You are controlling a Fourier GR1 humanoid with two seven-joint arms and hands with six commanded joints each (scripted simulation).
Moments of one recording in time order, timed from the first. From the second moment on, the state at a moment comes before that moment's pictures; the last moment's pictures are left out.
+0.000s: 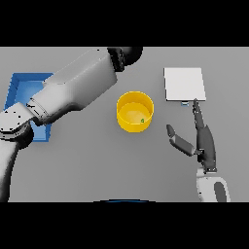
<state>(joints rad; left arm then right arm) -1.52 0.25 -1.26 -0.57 -1.08 -0.22 -0.12 0.09 -0.04 0.10 -1.67 0.27 -0.11 -0.10</state>
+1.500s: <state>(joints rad) -0.78 0.76 -0.46 -0.92 -0.05 0.35 0.48 0.06 -0.09 0.10 -1.63 0.24 -0.05 -0.13</state>
